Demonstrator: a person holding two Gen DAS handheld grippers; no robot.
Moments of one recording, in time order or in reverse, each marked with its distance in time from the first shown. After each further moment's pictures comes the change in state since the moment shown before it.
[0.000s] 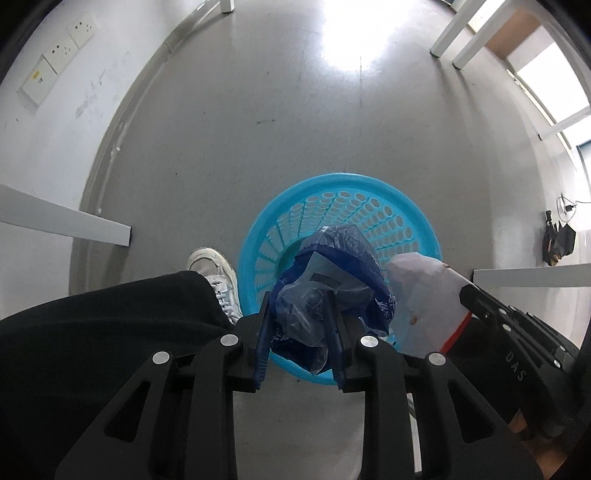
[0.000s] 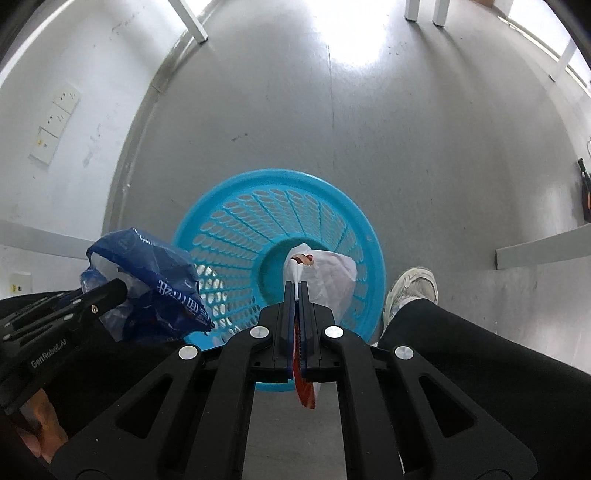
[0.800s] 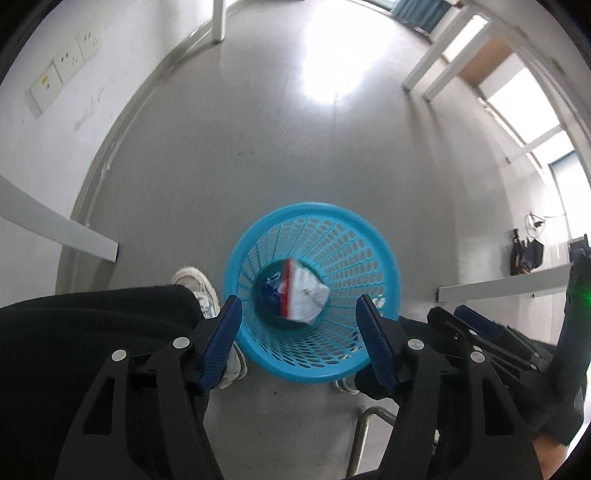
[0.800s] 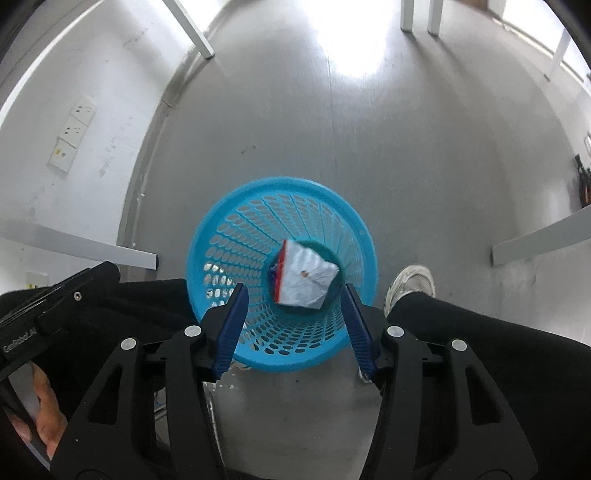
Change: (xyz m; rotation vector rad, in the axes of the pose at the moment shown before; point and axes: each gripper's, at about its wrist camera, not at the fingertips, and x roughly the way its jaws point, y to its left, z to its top) left arm -0.061 0.006 -0.021 0.011 -0.152 -0.132; right arm -0.056 -0.004 -0.025 0.010 -0.075 0.040
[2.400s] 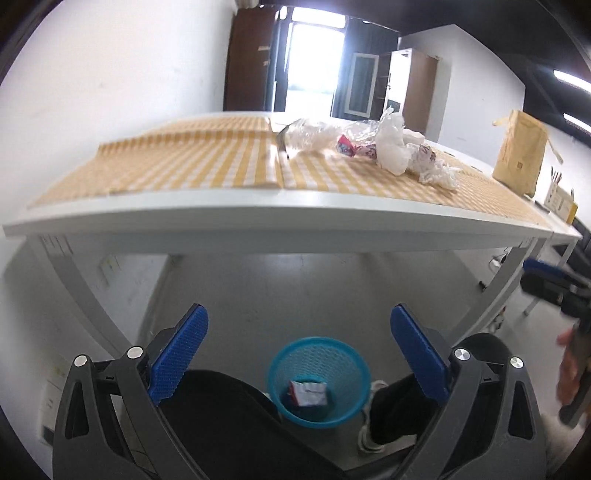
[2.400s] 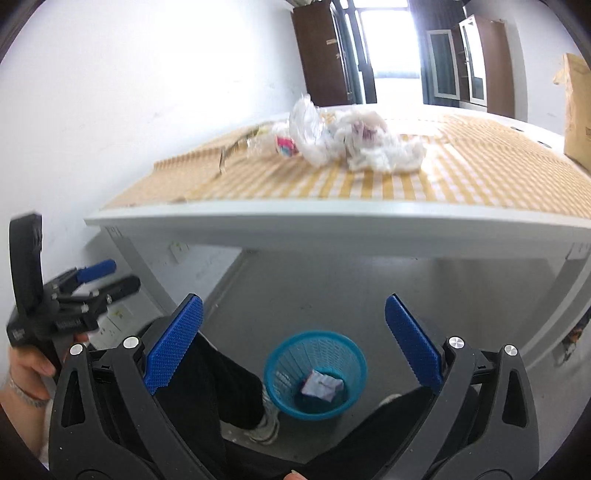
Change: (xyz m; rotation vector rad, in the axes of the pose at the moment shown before) left arm -0.280 -0.012 -0.085 0.271 -0.644 -0.007; right arm -0.337 0.040 -0.078 -0.259 -0.658 0.132
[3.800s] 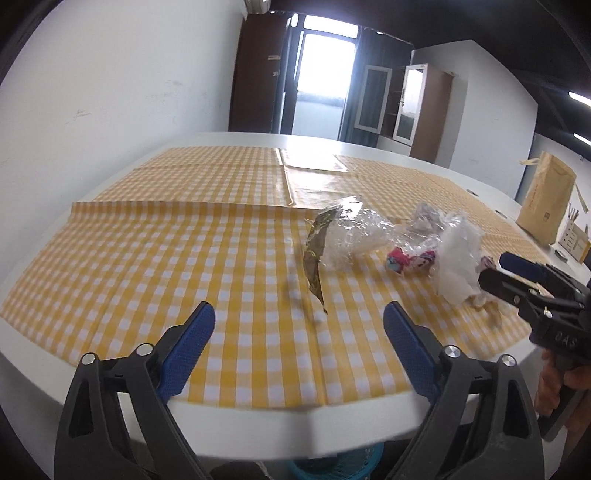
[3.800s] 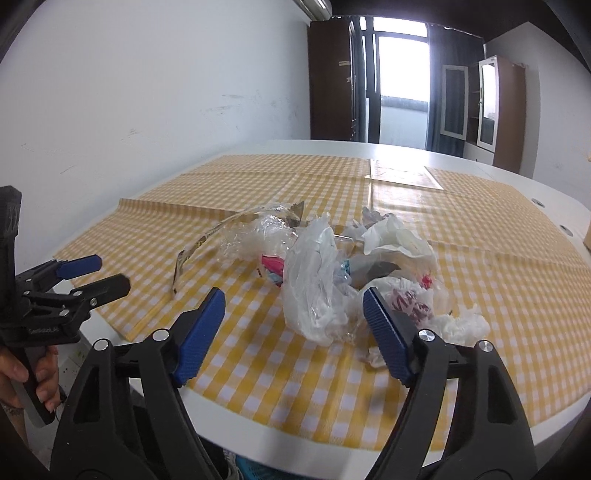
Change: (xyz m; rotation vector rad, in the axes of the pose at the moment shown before) left arm 0.086 0.038 0.156 -0.052 -0.018 -0.003; right arm 0.119 0.021 0.158 -0.126 -0.046 -0.067
